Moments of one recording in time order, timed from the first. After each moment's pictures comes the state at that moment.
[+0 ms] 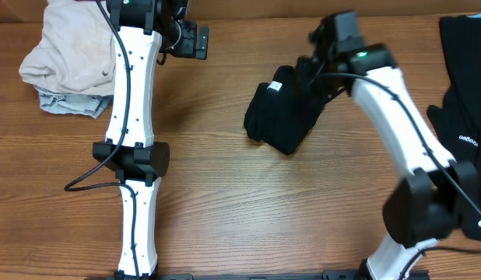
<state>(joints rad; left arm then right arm) -0.16 2.51 3.01 -1.67 0.08 -0.07 0.25 1.90 1.69 -0.88 -0.27 0.40</state>
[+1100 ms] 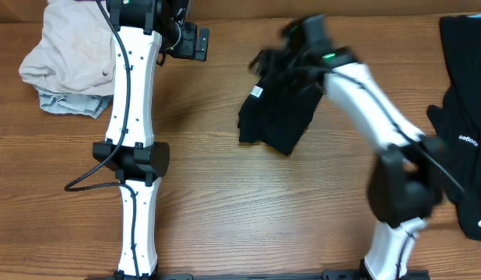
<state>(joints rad) -0.16 2.51 3.01 -1.68 0.10 -0.05 0.27 2.00 1.75 -0.59 -0.48 0.57</state>
